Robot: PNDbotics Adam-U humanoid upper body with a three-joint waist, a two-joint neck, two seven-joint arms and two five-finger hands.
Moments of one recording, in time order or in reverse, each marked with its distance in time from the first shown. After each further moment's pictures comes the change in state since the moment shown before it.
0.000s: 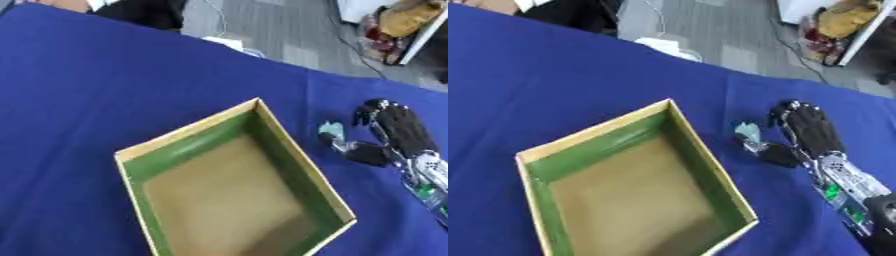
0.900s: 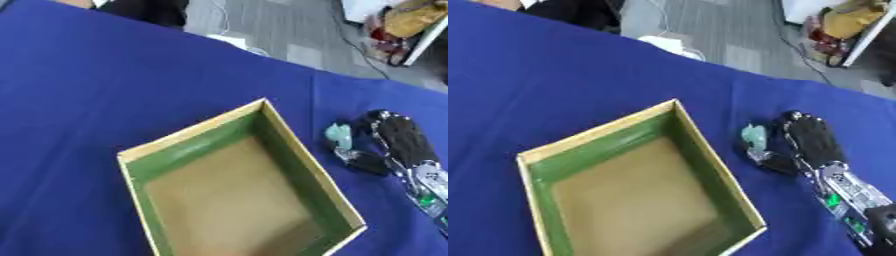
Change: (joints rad) left arm -0.015 -0.017 -0.006 0.000 0.020 0.002 -0.016; right arm 0.006 0.018 -0.016 0.046 0.046 0.009 0.003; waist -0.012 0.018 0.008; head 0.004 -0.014
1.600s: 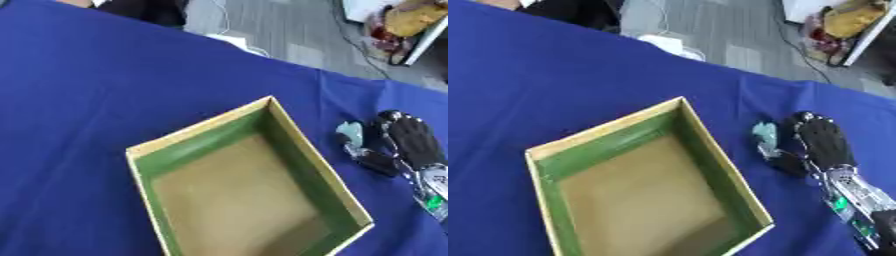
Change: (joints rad) left arm 0.000 0.000 0.000 0.000 0.001 -0.001 -0.002; right arm 0.026 0.000 -0.033 0.009 0.006 0.014 -0.054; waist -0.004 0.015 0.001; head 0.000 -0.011
